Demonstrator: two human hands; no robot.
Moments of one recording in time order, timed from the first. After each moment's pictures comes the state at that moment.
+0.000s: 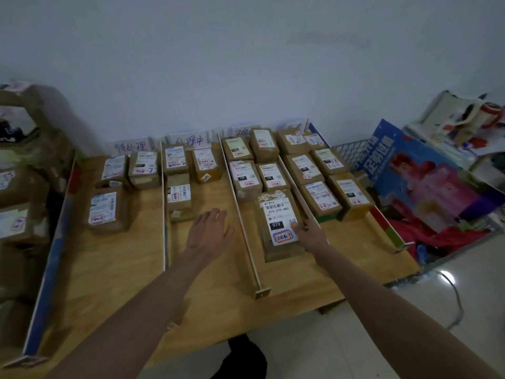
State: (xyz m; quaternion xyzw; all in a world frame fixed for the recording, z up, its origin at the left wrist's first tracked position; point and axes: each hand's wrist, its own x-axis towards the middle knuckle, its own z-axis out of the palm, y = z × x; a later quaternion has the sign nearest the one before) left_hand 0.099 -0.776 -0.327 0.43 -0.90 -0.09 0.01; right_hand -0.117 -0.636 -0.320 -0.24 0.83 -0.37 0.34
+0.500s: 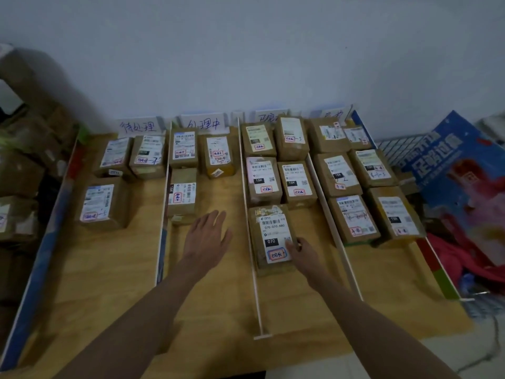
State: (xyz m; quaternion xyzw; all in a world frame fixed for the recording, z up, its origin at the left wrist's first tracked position) left_hand 0.063 -0.856 -0.389 0.49 -0.86 -0.09 0.00; right_hand -0.161 -0.735 -0.418 -0.25 0.79 -0.32 0.45
